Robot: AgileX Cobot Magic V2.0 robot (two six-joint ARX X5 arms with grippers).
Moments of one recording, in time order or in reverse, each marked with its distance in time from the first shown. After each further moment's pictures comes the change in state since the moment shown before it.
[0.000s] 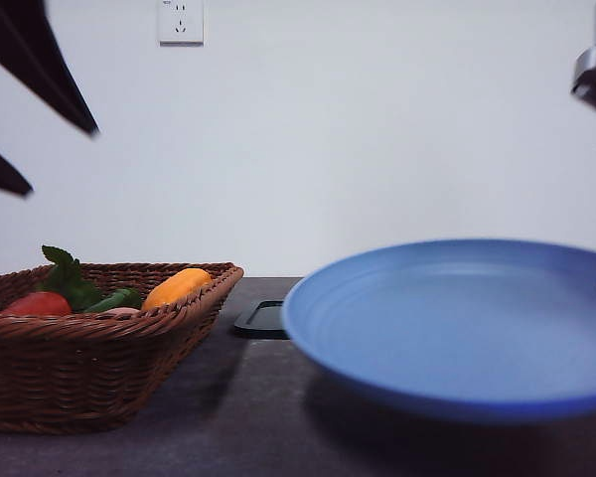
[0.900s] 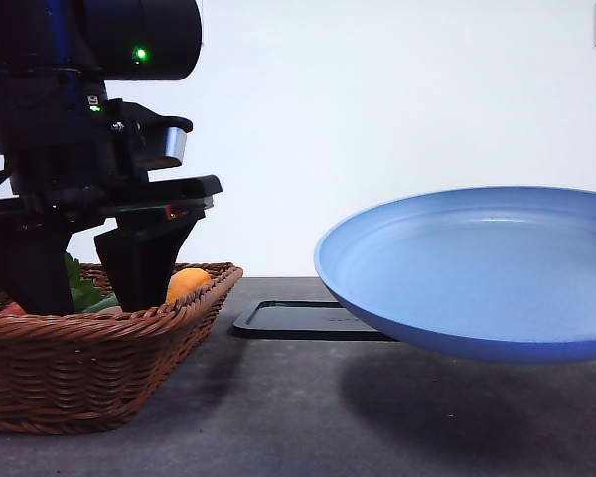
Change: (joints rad) left_arx -0.288 0.548 0.210 -0.113 -0.417 0.004; right_arx -0.040 -0.144 0.000 -0.048 0.016 0.000
